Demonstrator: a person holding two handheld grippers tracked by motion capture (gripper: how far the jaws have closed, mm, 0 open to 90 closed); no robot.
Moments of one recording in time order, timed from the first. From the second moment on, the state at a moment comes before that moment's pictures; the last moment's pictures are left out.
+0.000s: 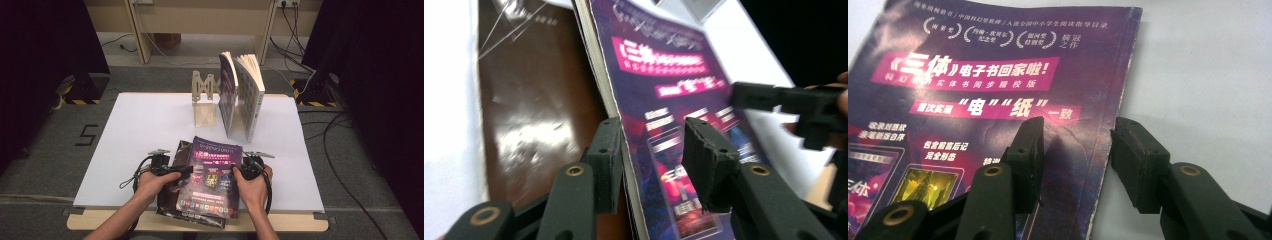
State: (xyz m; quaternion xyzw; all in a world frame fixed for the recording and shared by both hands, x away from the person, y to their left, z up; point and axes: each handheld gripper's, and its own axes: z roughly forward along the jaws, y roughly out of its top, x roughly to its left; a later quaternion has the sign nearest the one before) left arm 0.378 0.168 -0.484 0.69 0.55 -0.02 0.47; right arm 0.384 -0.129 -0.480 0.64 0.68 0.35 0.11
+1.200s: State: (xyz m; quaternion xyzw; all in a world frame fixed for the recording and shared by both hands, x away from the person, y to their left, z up) left arm 0.364 0.162 -0.500 0.60 0.61 -0.14 0.49; right arm 0.377 -0.130 -0.482 0.64 0.67 0.36 0.12
